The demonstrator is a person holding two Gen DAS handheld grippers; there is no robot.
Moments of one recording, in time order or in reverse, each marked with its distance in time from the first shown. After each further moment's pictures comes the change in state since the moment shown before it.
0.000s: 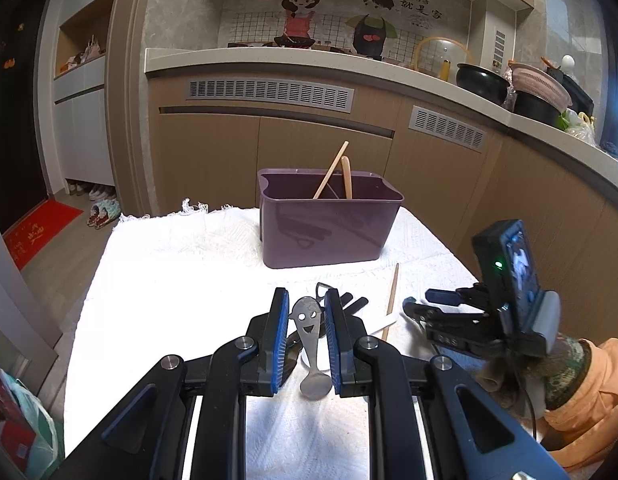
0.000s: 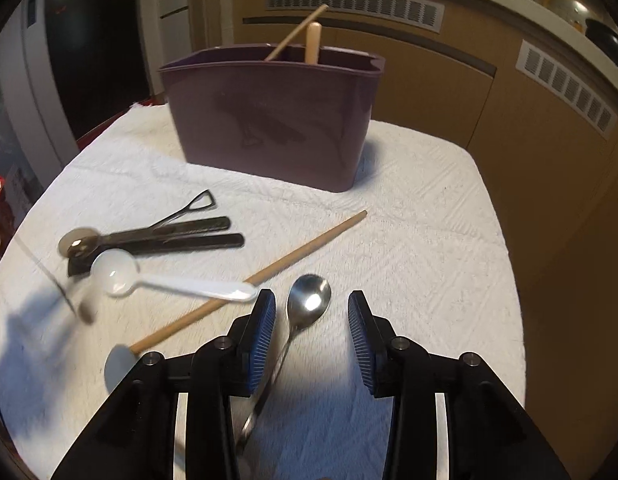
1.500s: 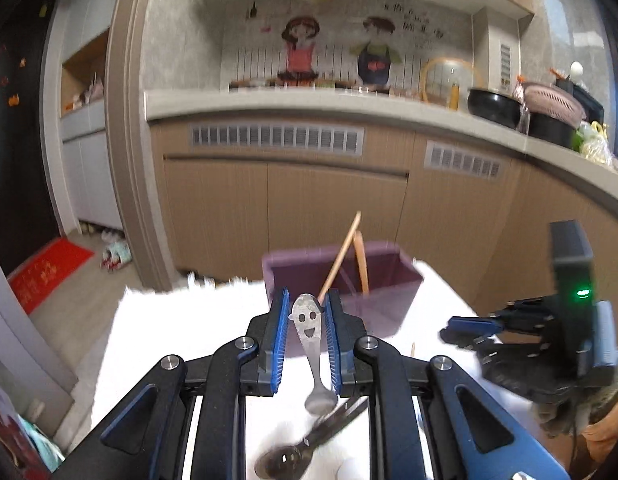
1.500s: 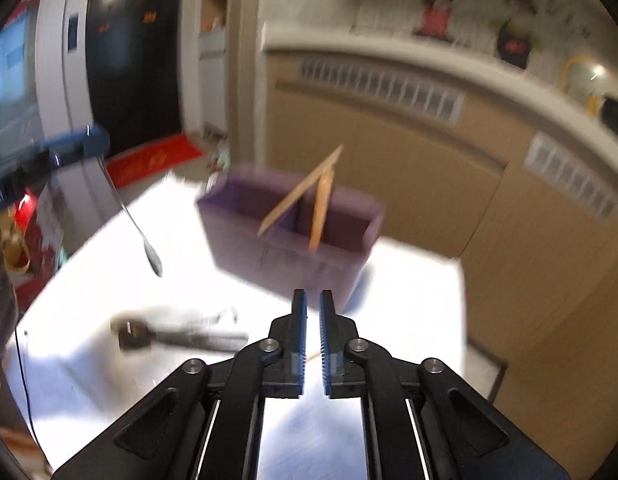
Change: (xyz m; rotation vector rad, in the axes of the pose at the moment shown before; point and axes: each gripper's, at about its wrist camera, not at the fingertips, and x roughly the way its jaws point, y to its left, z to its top) left arm 0.033 -0.009 0.071 0.051 -0.095 0.070; right arm -0.058 0.004 0.063 -0.136 -0.125 0.115
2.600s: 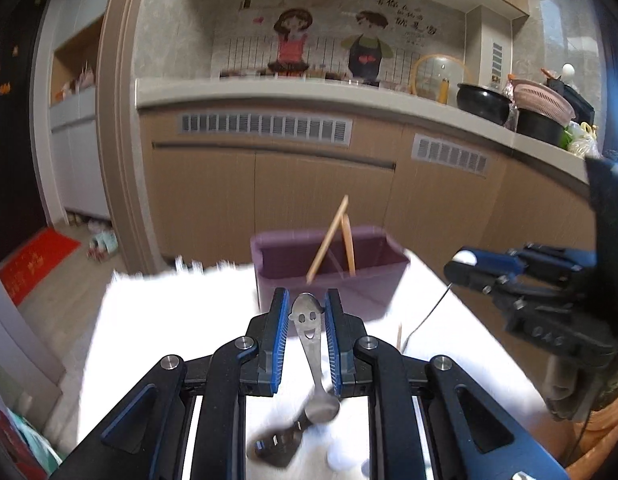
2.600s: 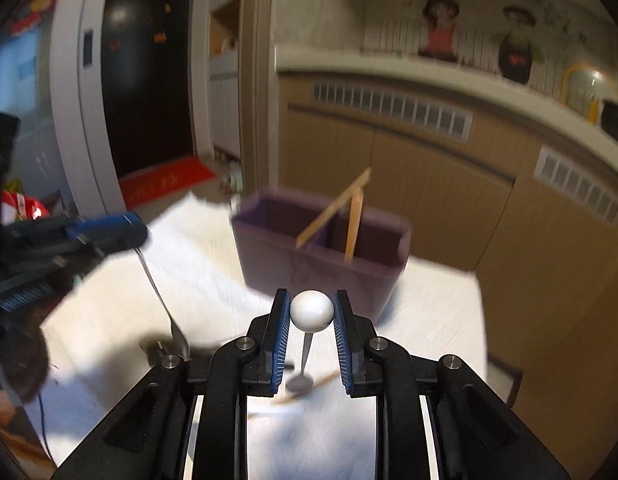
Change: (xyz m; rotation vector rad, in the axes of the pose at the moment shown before) left arm -0.015 -0.001 0.003 0.010 -0.015 -0.045; right arm -0.057 0.029 0.021 -0.018 -0.232 -0.026
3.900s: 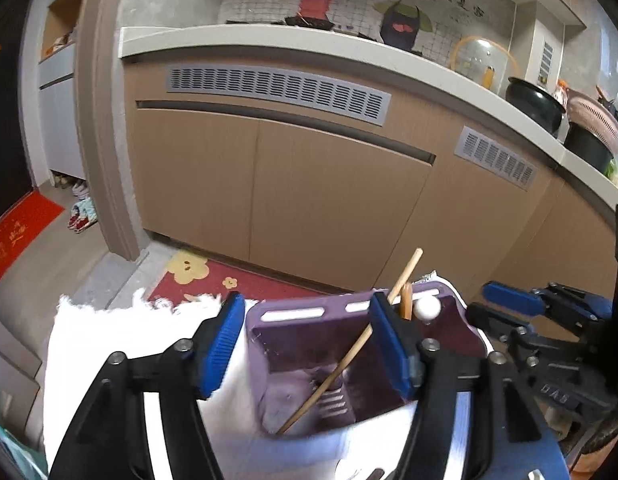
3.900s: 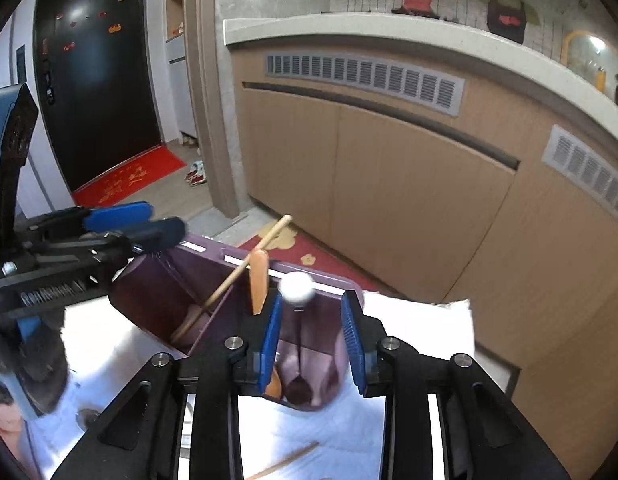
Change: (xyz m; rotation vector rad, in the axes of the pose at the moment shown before) left arm 0.150 0.039 0.050 -0.120 0.162 -0.026; right arm 0.119 -0.072 0.036 0.080 0.160 -0.063
